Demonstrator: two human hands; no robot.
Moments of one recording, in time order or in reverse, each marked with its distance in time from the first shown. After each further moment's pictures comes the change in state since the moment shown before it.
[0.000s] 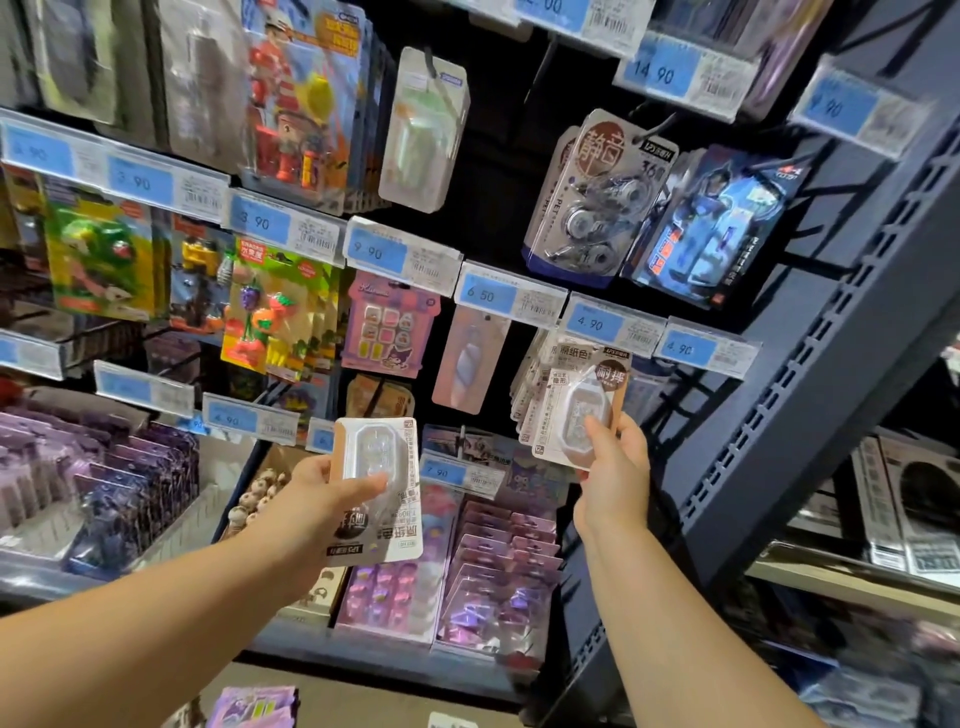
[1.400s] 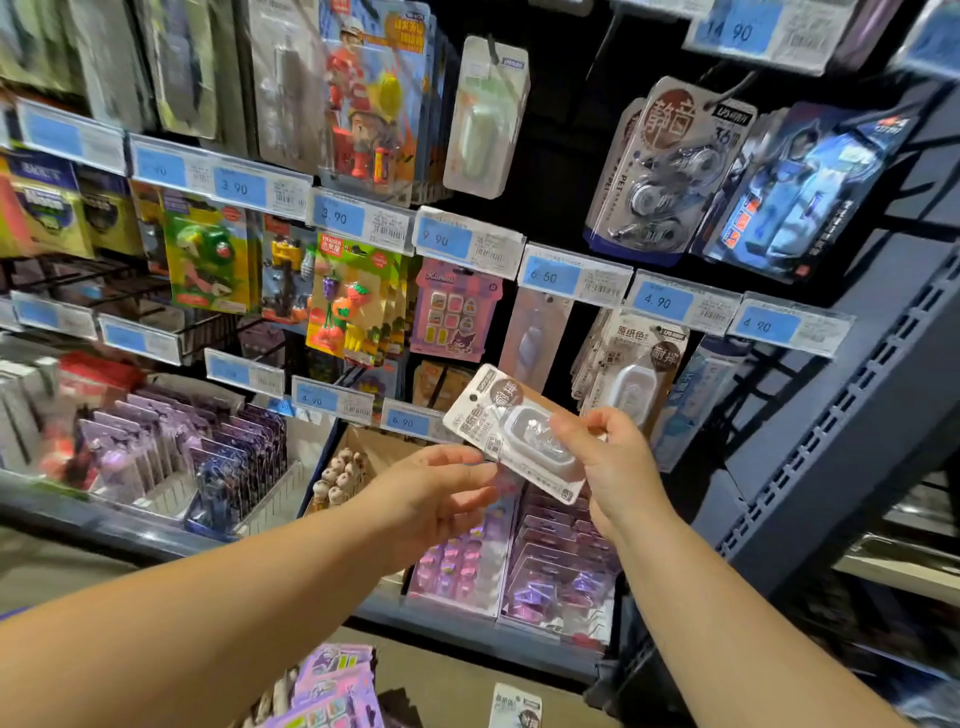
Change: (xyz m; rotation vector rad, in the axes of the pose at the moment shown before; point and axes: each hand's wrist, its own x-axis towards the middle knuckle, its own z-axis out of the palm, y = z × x) left_hand -0.010 -0.002 0.013 -0.132 -0.263 -0.115; right_hand -0.047 0.003 0.026 -0.265 -0.396 0.073
